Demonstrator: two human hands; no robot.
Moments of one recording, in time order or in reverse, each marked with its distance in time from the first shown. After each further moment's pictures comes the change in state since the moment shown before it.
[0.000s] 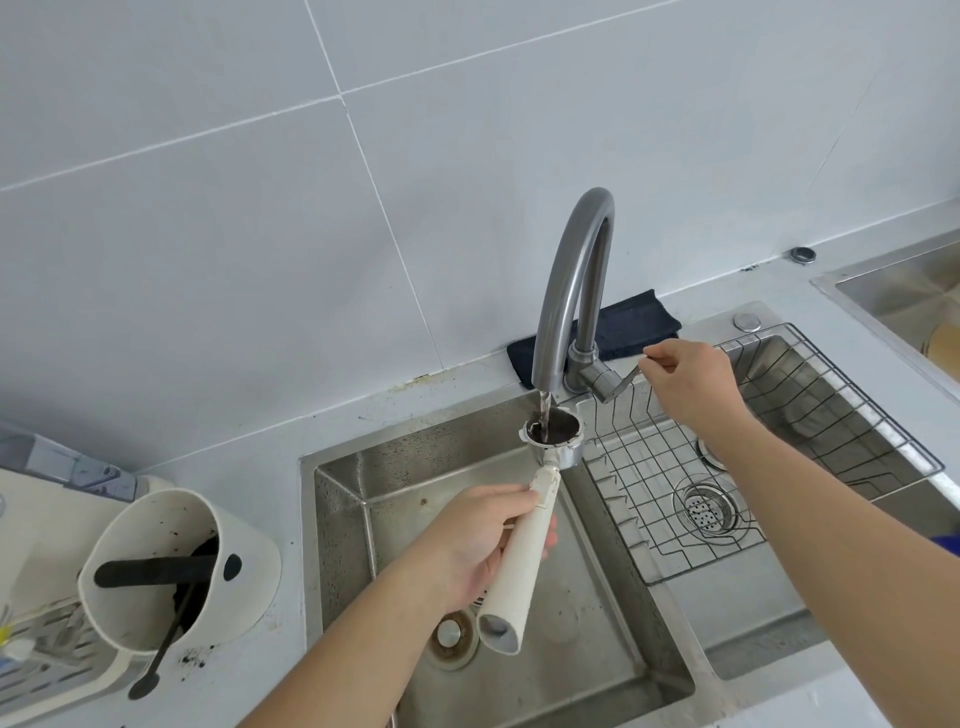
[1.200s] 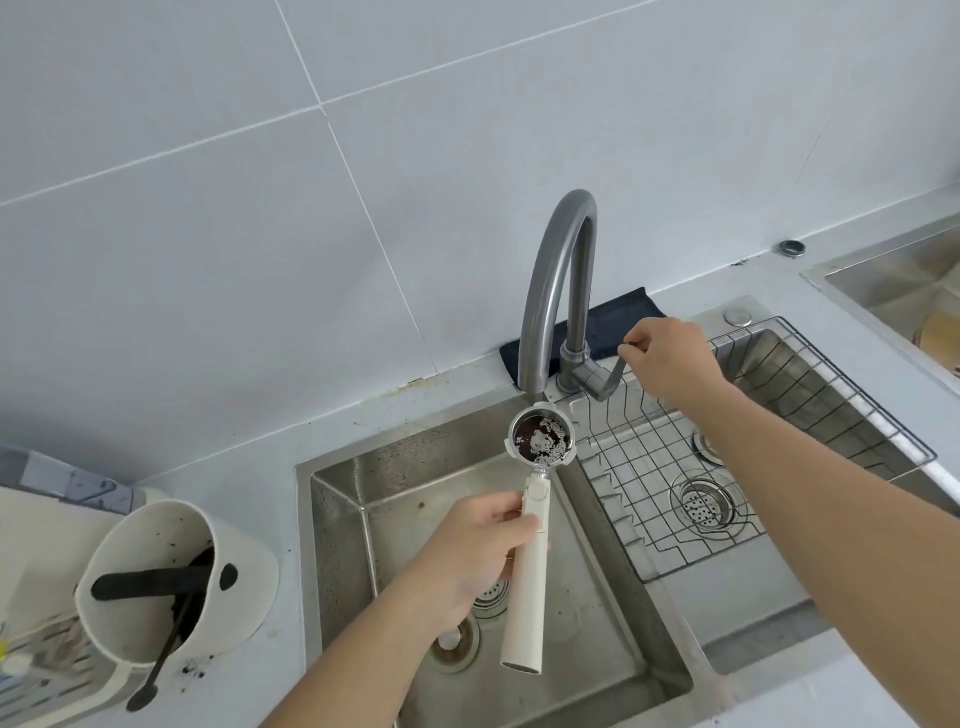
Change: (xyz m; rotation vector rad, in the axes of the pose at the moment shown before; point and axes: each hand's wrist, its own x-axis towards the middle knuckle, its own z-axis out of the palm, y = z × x) left_hand -0.006 -0.011 0.005 0.304 0.076 0.113; right_hand 0.025 -0.010 0.002 -0.171 -0.067 -0.049
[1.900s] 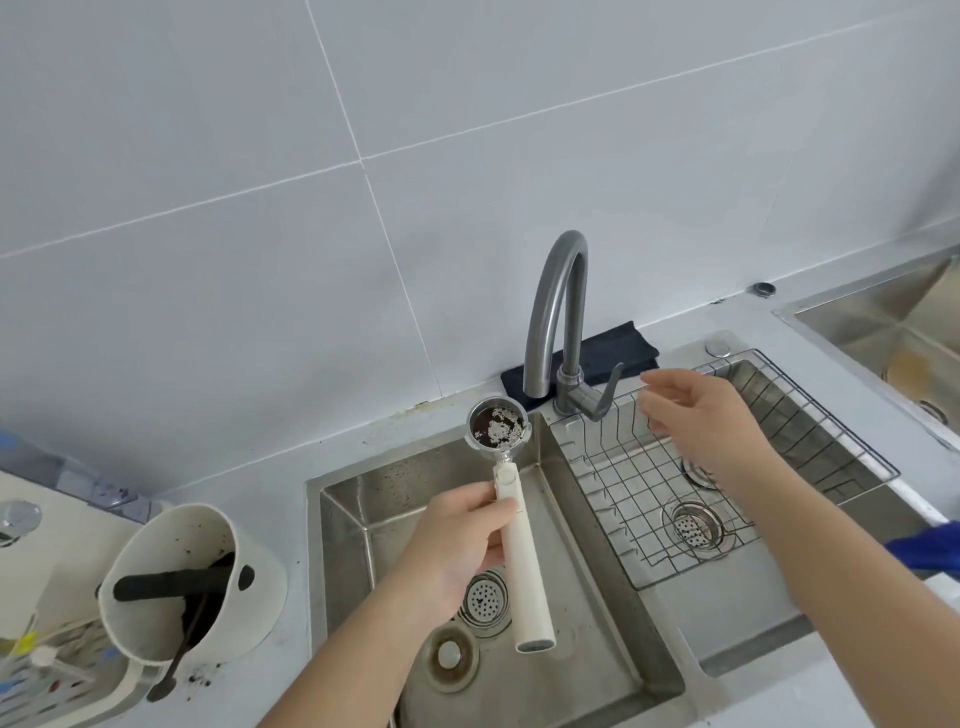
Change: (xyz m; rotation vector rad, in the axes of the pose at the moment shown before) left_hand -0.025 0.007 -0.012 -0.107 0.095 0.113; right_hand -0.106 -0.017 -0.054 0.572 -0.027 0.154
